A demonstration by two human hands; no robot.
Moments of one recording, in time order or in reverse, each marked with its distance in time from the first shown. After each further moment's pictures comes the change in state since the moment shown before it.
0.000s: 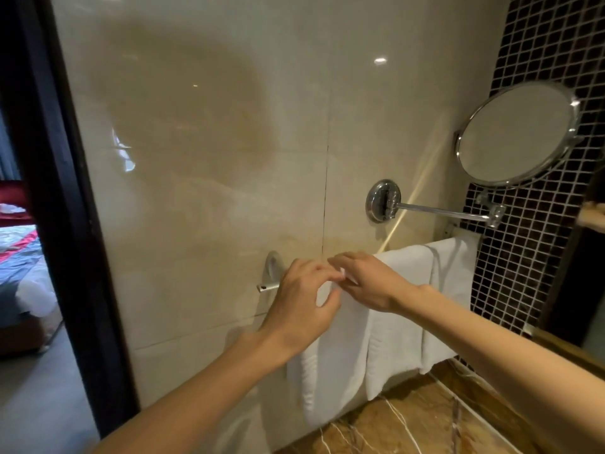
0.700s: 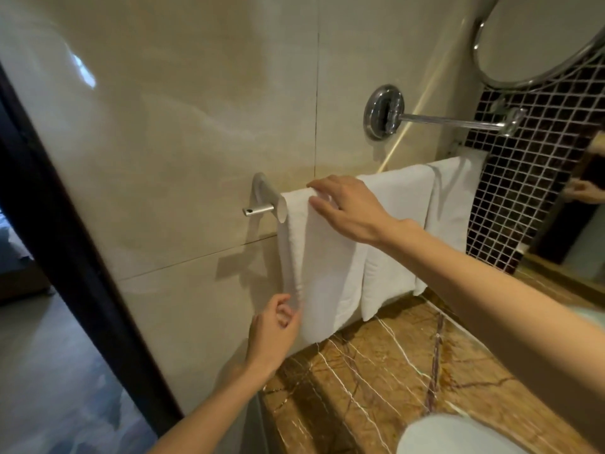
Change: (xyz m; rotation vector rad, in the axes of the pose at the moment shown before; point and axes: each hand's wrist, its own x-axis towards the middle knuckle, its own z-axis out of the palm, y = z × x) left_hand -0.165 -0.057 0.068 -0.200 -0.160 -0.879; right_hand -0.001 -0.017 0.026 0.056 0.144 0.073
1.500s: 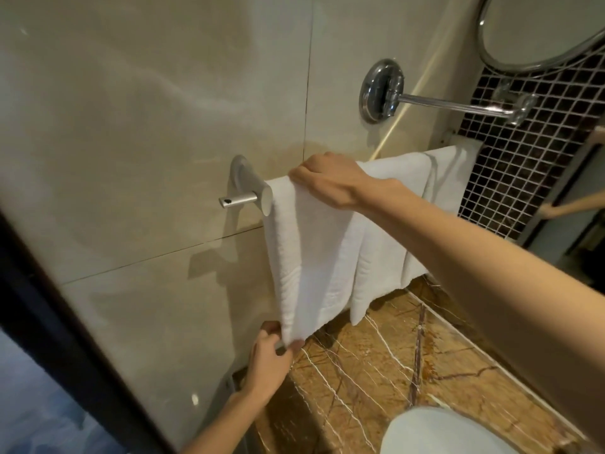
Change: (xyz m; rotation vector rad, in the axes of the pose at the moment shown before) left_hand 0.002 -0.066 0.060 0.019 -0.132 -0.060; right_hand 0.045 -0.002 -0.004 -0.102 -0.245 0.099
